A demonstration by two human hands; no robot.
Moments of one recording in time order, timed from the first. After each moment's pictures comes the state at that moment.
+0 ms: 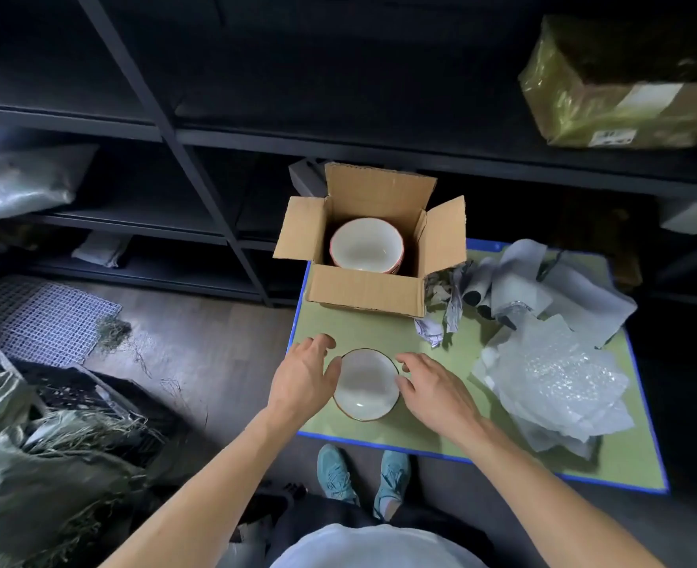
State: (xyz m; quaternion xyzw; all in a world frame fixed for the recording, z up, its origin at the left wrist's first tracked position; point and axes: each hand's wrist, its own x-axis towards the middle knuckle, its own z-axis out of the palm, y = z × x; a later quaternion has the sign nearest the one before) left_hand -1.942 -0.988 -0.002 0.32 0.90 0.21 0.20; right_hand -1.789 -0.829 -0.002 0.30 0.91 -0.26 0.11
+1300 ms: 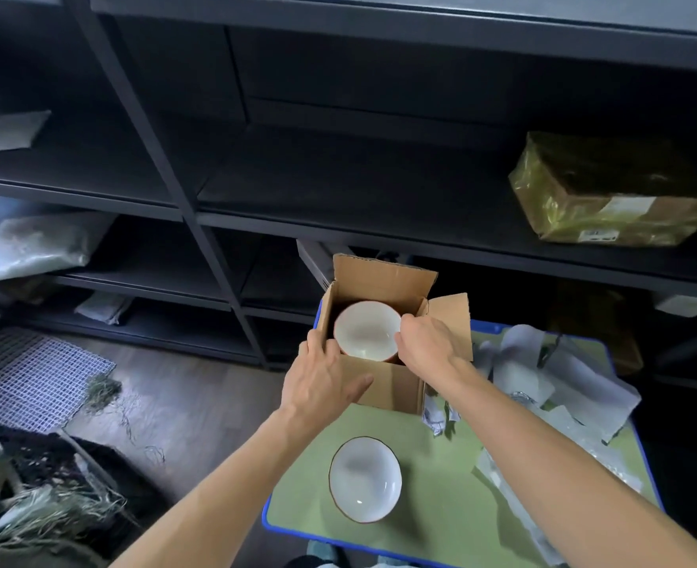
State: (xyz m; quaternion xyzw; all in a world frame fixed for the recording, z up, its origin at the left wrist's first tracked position) left_hand -2.009 -0.912 0.056 0.38 0.92 0.07 0.07; right_hand -1.942 -0.739 0.079 0.29 0.95 -0.05 0.09
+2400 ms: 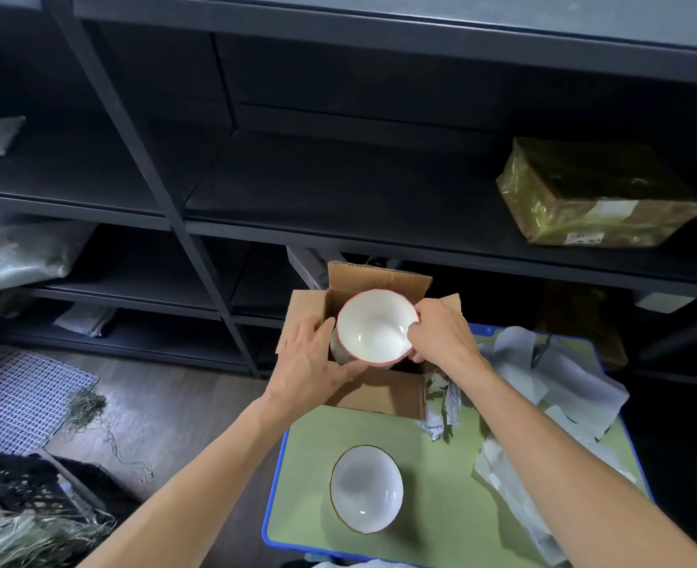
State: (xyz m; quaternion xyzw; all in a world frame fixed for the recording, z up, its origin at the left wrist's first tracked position) left_hand -2.047 -0.911 0.064 0.41 0.88 0.23 0.09; right_hand -1.940 -0.731 0.115 0.42 0.87 -0.24 0.03
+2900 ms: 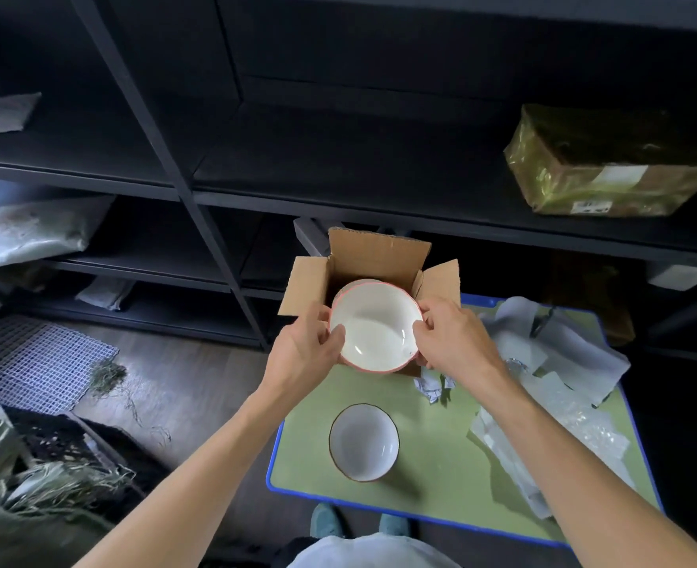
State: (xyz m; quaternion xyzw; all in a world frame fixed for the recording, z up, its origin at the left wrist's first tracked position) left_hand -1.998 -0.938 0.096 0.28 0.87 0.36 0.19; right_hand -1.870 -0.772 0.142 0.36 0.89 -0.29 0.00
